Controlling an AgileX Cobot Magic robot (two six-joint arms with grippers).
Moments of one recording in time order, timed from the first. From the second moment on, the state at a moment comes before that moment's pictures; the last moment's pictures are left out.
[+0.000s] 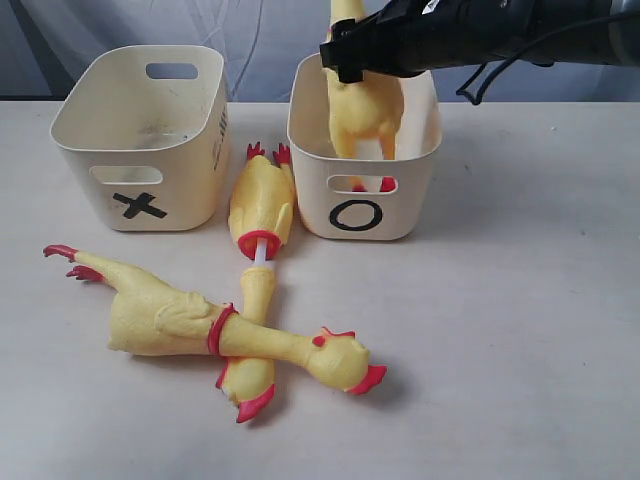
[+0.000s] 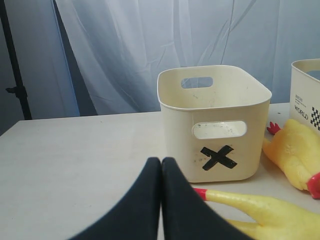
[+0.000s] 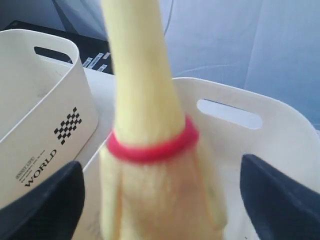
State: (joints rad) left arm -0.02 0.01 0.00 0.00 0.14 0.06; right arm 0.44 1.86 -1.37 0.39 0.13 -0.34
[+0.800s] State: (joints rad) left arm -0.02 0.01 0.00 0.00 0.14 0.06; right arm 0.74 1.77 -1.37 0.45 0.63 -0.87
